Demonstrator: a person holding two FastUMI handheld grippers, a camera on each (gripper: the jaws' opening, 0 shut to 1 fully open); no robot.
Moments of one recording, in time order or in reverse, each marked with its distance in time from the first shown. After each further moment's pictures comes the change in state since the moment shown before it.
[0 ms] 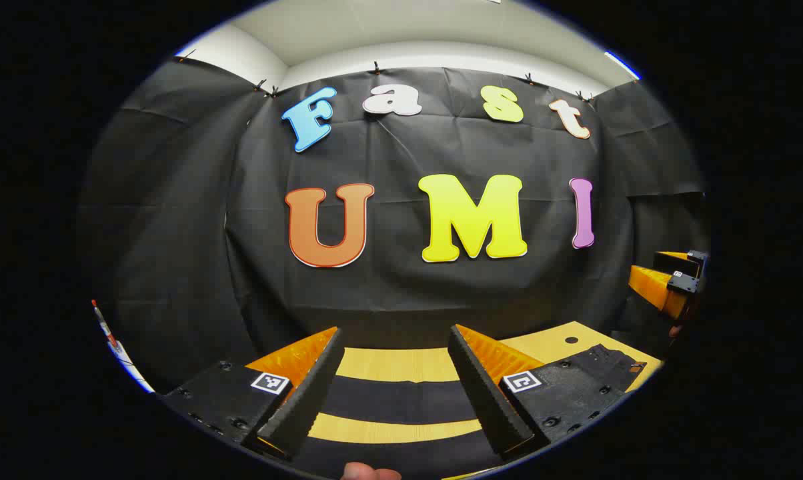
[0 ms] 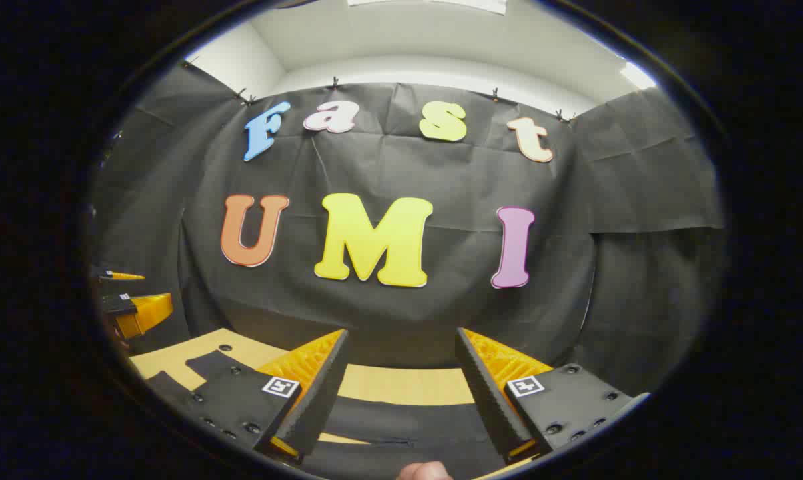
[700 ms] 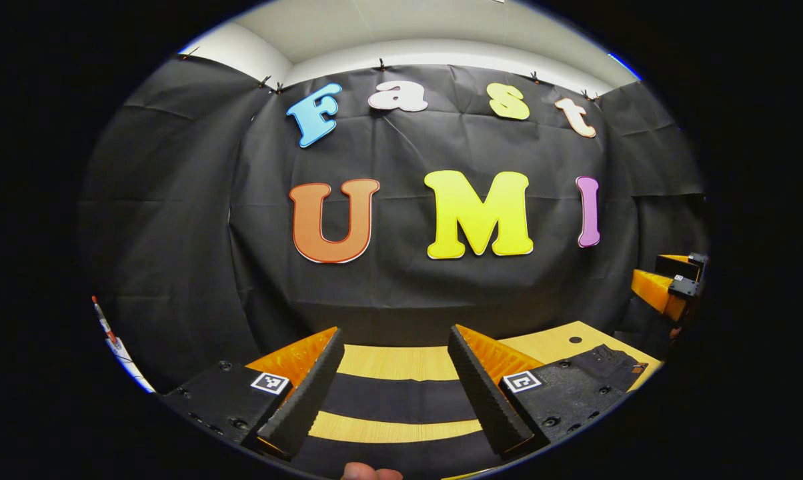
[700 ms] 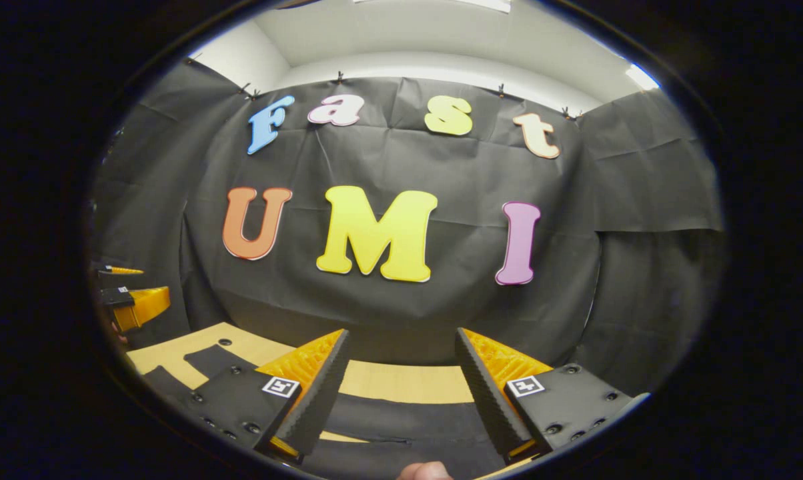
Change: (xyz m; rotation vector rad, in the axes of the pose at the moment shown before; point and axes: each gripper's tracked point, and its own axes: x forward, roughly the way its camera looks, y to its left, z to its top) left arm 0.002 0.005 -0.005 -0.003 0.010 0.016; right arm 0.009 -0.003 -0.008 -0.012 0.023 0.012
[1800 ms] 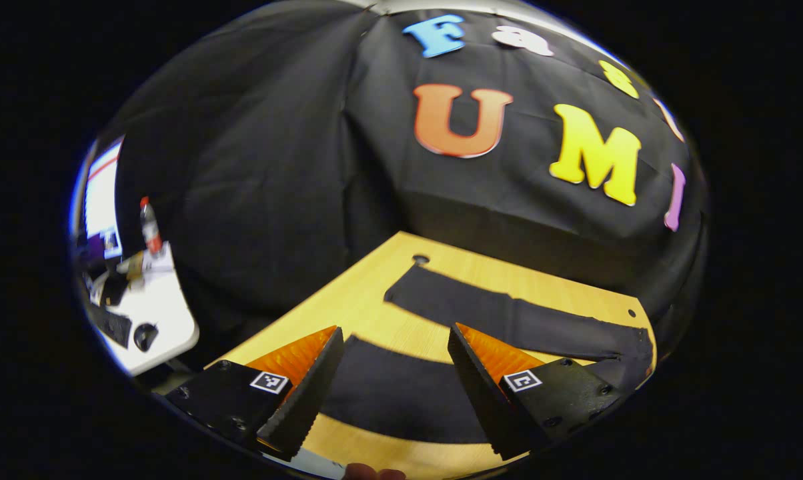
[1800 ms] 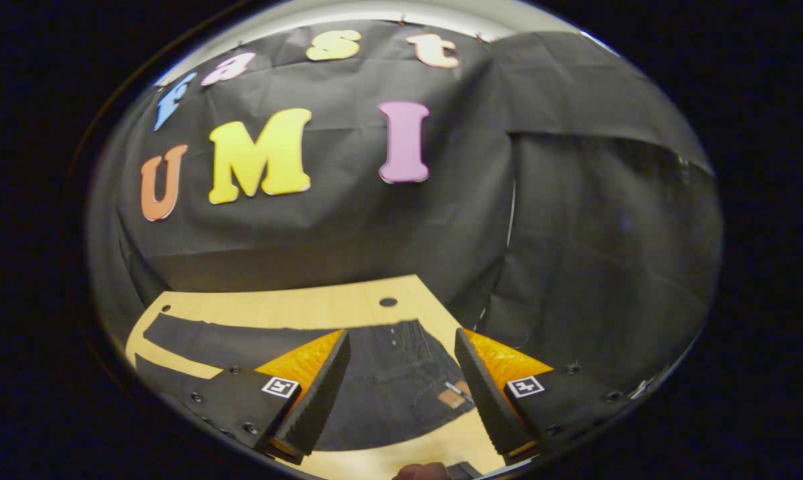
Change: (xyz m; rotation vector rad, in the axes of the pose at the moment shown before) left arm -0.097 0.160 -0.185 -0.336 0.485 0.370; right arm -0.050 -0.226 -0.169 0.254 0.443 -0.286
